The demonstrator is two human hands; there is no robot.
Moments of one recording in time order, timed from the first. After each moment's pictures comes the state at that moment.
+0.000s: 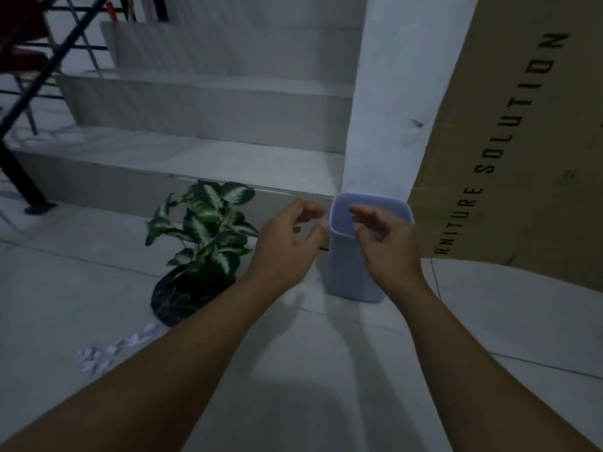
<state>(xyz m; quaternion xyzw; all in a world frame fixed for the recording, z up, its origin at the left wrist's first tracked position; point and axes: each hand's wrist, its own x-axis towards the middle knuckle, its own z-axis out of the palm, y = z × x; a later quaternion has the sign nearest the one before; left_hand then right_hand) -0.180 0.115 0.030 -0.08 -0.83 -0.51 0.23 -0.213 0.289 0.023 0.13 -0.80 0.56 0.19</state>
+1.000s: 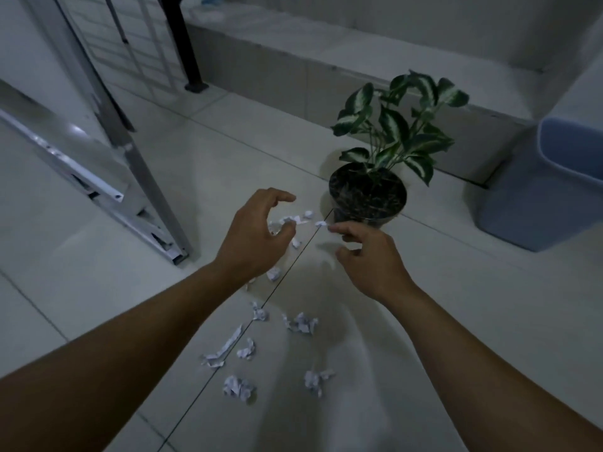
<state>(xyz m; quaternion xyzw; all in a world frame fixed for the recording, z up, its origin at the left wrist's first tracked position) 0.012 -0.159 -0.066 0.11 -0.90 -0.39 0.19 -0.067 0.043 -0.080 0.25 -0.87 0.42 -0.10</state>
